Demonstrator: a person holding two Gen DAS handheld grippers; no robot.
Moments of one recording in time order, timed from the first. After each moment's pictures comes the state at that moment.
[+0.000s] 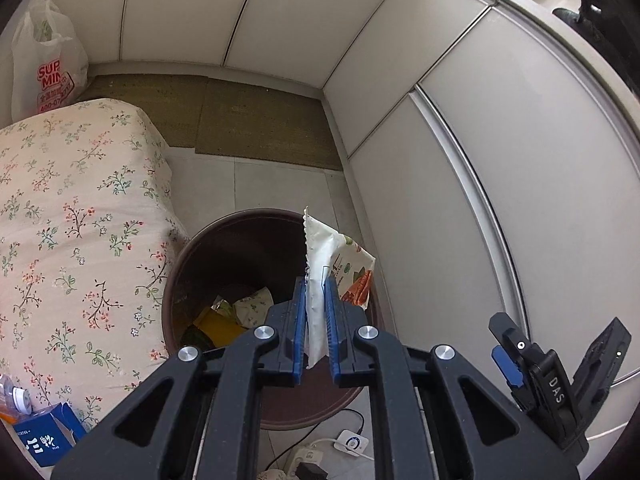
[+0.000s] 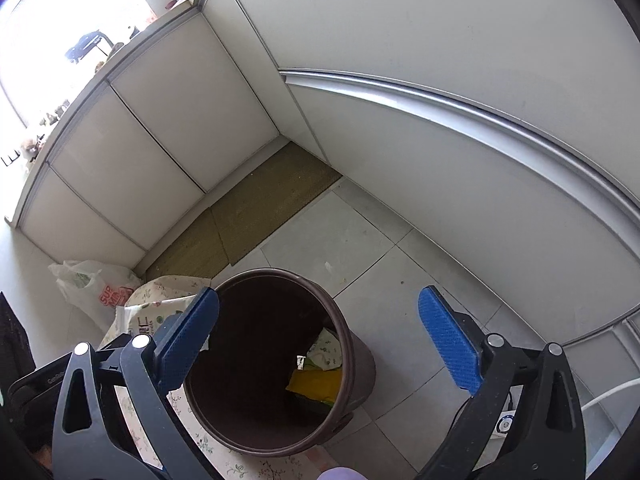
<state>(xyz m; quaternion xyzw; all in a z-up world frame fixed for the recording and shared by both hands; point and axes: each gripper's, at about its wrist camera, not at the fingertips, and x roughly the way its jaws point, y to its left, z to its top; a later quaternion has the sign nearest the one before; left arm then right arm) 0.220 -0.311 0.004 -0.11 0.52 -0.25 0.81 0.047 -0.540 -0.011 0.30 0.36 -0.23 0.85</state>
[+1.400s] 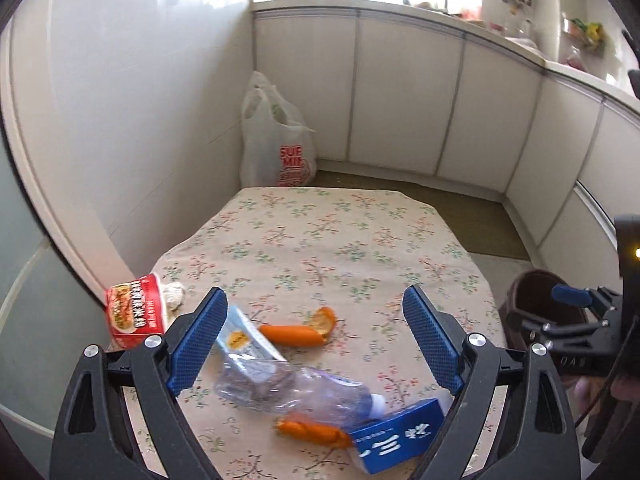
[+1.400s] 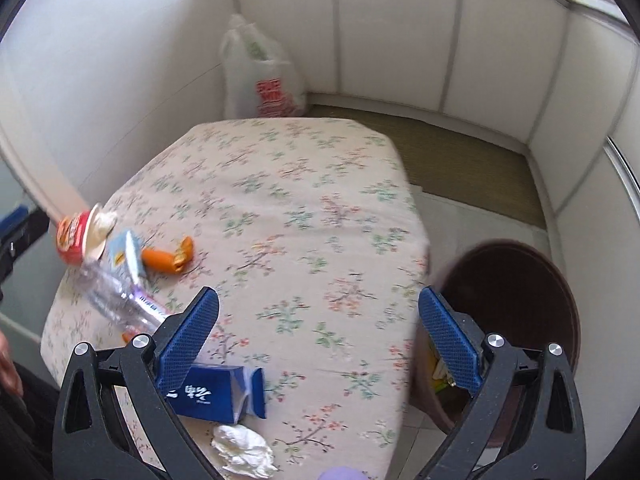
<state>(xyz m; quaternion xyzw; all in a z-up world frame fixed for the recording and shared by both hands) 0.118 0.031 0.038 -0.04 0.35 0.04 0.94 0.159 -0.185 -0.014 -0.05 0.48 0.13 0.87</state>
